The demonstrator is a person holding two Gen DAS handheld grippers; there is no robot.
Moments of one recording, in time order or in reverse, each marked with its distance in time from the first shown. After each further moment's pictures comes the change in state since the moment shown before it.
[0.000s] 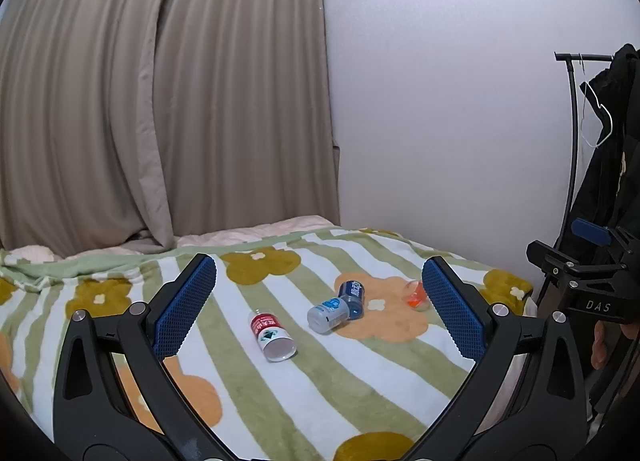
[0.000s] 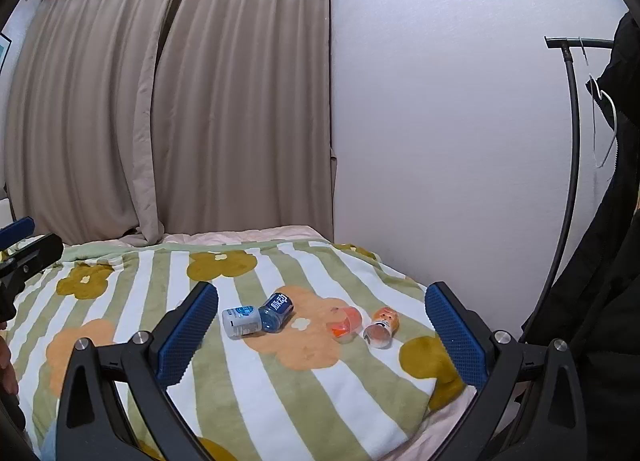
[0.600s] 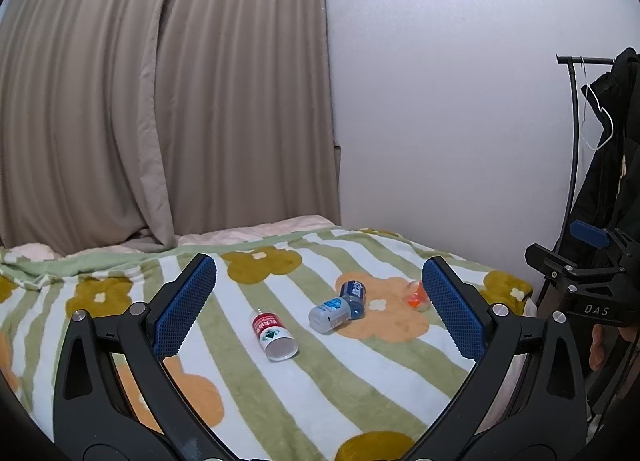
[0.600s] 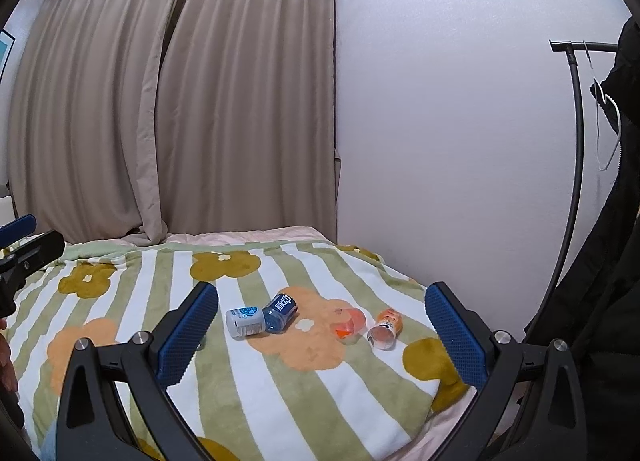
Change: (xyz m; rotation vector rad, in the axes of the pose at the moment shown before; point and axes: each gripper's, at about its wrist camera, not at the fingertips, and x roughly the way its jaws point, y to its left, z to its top) left arm 0.002 0.001 -0.002 -0.002 0.004 -0.001; right arm 0.004 -0.002 -0.003 -0.004 0.001 0.023
